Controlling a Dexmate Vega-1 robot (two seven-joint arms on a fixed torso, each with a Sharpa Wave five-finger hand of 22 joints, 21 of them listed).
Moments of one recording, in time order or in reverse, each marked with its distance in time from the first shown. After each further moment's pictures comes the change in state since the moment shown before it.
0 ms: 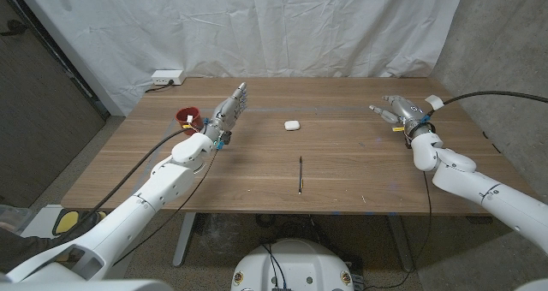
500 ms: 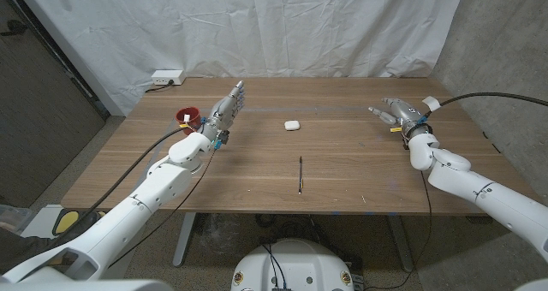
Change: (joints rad) left arm 0.020 0.014 -0.016 -0.030 0.001 0.003 0.018; left_hand 0.000 0.000 -0.001 -0.001 -0.003 0.004 -0.004 0.000 0.000 0.005 0.005 0.000 0.000 0.000 0.000 0.000 0.000 0.000 0.000 0.000 0.000; right arm 0.032 0.025 -0.029 0.039 0.008 -0.015 0.015; right_hand 0.000 0.000 0.000 0.000 0.004 -0.009 -0.009 0.000 0.000 0.000 0.000 -0.008 0.000 0.000 0.000 0.000 0.000 0.011 0.000 -0.004 0.000
